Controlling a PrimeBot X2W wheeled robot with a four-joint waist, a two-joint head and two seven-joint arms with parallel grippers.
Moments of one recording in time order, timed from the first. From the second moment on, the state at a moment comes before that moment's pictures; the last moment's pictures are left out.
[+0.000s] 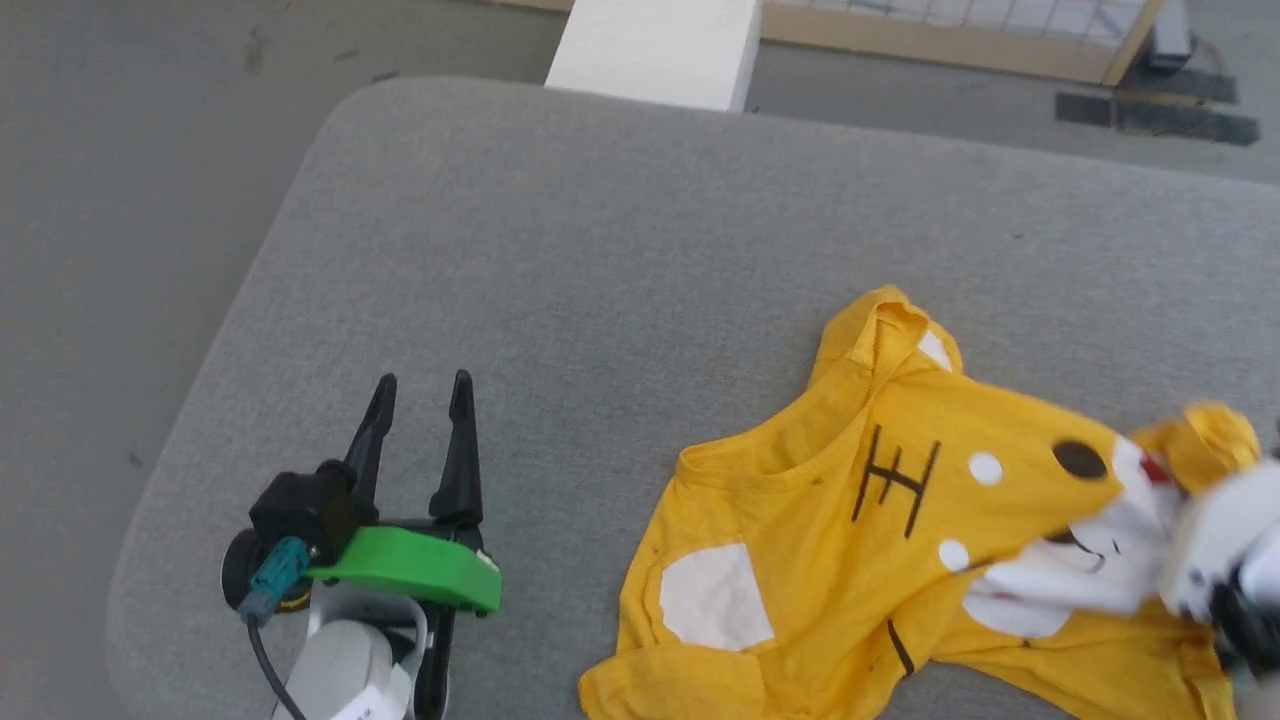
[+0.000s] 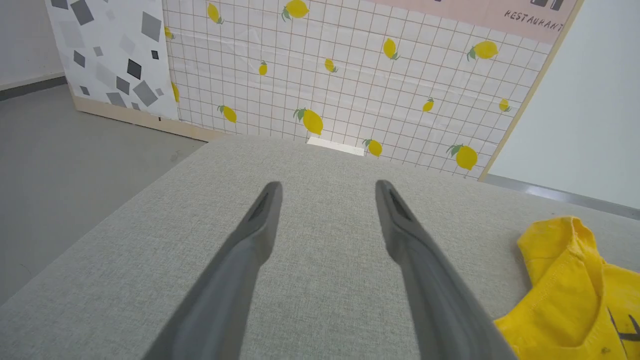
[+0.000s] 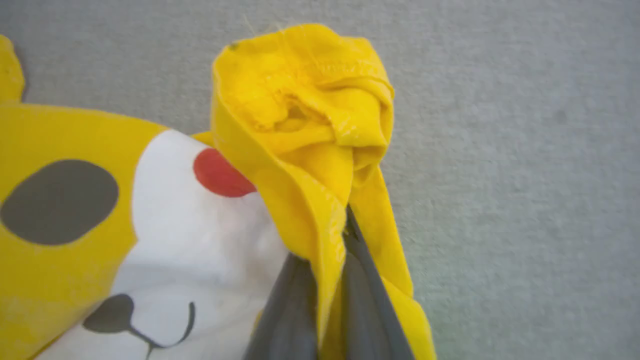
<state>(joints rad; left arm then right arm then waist) -0.16 0.05 -0.11 0.15 -0.28 -0.05 -0.26 -0.29 -0.07 -0.49 0.34 -0.07 0.13 0.59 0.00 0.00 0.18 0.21</state>
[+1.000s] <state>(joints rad) -0.11 0.09 -0.45 0.28 -0.25 -0.12 0.07 0.11 -0.05 -0.34 0.01 0.20 0.13 0.14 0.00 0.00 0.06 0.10</state>
